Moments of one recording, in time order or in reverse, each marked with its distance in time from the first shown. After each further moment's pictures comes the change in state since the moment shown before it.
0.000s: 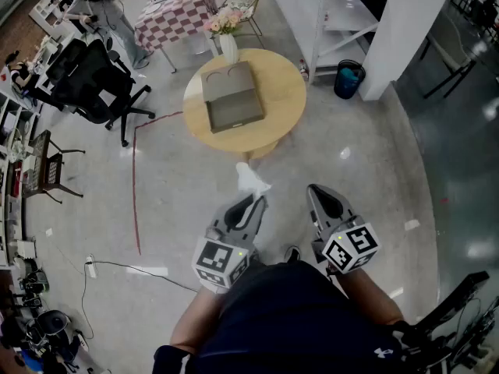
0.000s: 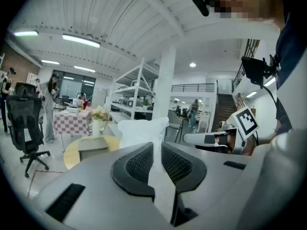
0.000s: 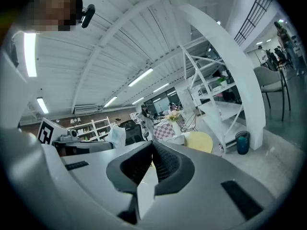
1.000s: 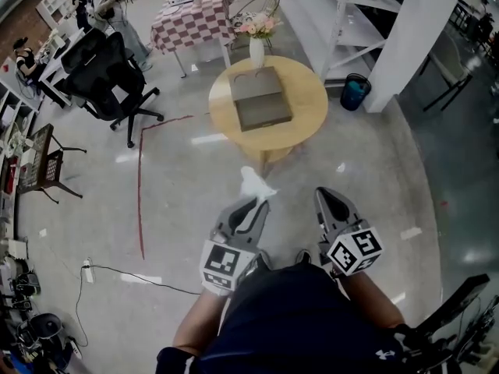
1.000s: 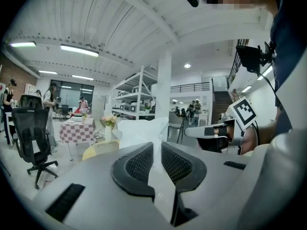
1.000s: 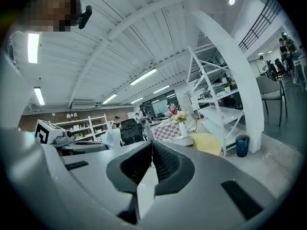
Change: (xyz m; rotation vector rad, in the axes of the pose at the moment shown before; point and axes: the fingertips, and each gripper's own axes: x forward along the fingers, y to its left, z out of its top) left arm -0.132 0.064 -0.013 0.090 -0.010 -0.003; right arm 0.021 0.131 -0.024 -0.044 -0.002 -0.056
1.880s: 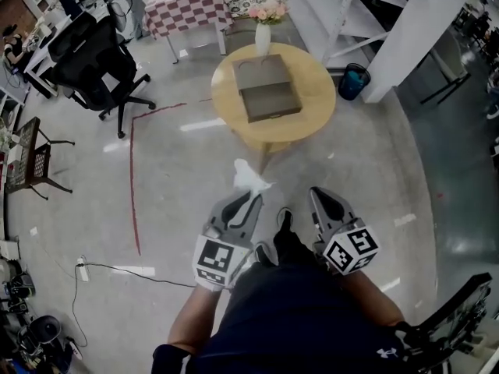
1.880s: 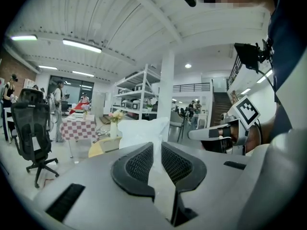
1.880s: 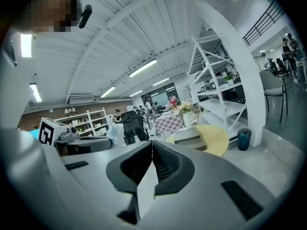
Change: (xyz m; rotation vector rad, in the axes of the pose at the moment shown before) left arm -0.019 0.080 -0.019 -0.025 0.013 -0.025; right arm 0.061 0.048 -0.030 0.007 0.095 -0.015
